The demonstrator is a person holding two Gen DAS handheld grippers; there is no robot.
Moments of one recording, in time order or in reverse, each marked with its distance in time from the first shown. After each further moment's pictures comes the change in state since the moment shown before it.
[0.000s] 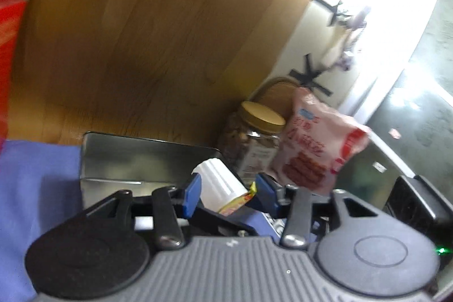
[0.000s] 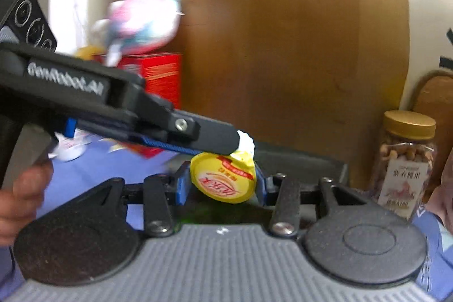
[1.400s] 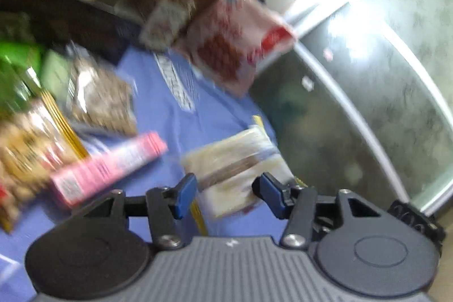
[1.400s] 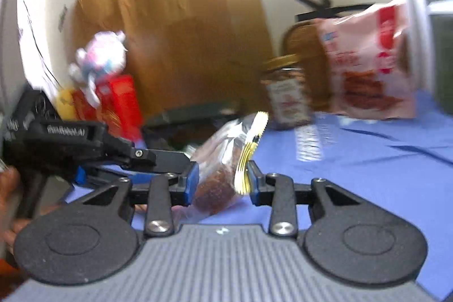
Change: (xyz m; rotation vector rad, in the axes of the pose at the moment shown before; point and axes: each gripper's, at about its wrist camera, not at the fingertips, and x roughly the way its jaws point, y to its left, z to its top) left arm -0.011 -0.081 -0.162 -0.093 0.256 -0.279; right arm -0.203 -0.010 -0.131 0.251 -0.096 -0.209
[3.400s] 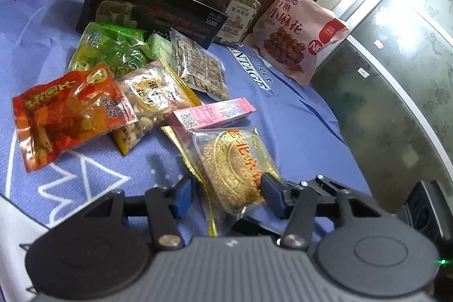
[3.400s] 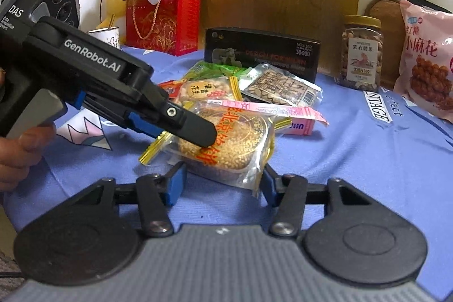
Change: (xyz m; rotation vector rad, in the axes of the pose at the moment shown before) left arm -0.058 0.022 -0.049 0.007 -0.039 0.274; right arm 0.045 0.042 -0.057 -0.306 0.214 0.175
